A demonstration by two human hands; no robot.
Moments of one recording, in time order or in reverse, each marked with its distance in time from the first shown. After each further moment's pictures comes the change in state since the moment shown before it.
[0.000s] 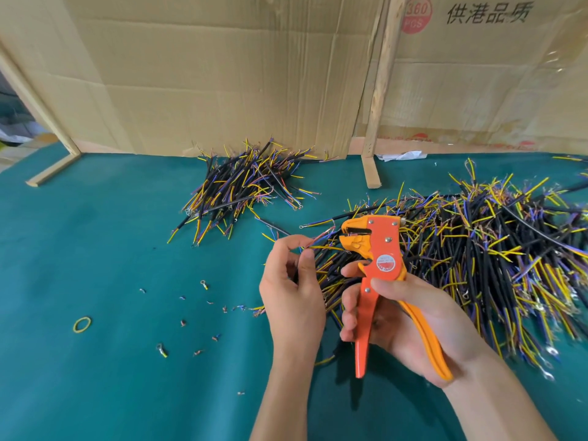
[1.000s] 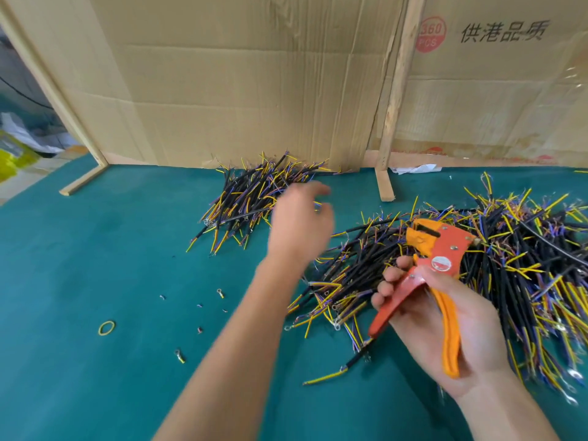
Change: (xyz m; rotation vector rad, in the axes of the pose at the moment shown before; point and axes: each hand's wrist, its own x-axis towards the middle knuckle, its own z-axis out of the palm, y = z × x) left_hand 0.111 0.031 0.013 0.518 -0.307 0.195; right_hand 0.011 0.000 -0.014 0.255 0.223 -0.257
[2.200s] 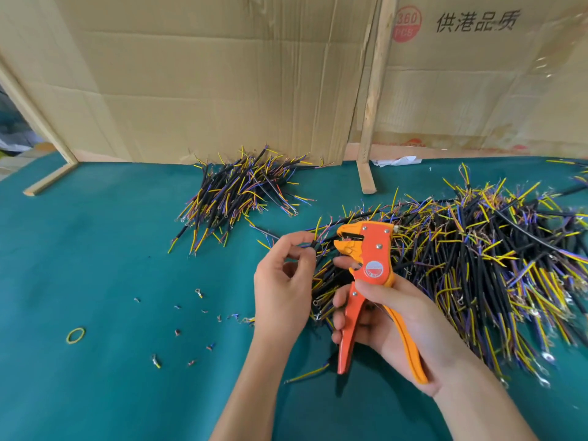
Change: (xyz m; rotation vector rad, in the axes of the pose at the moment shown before) left_hand -0.090 -0.016 0.027 -0.585 0.085 -0.187; right_hand -0.009 0.006 0.019 -0.330 -0.077 0.169
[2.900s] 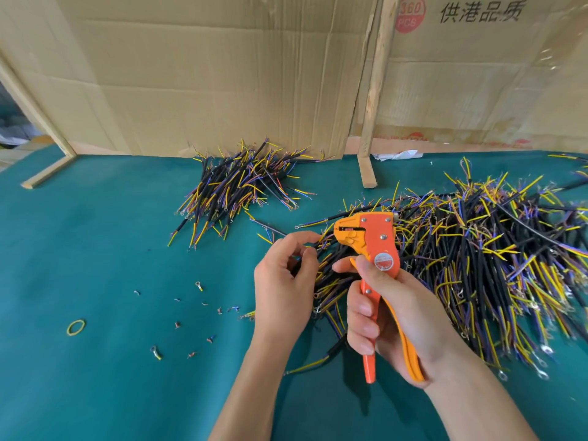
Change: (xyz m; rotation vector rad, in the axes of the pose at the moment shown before) left_hand -0.006 -0.002 -0.002 0.112 -0.007 0.084; right_hand -0.006 -0.002 0.016 0.010 0.078 -0.006
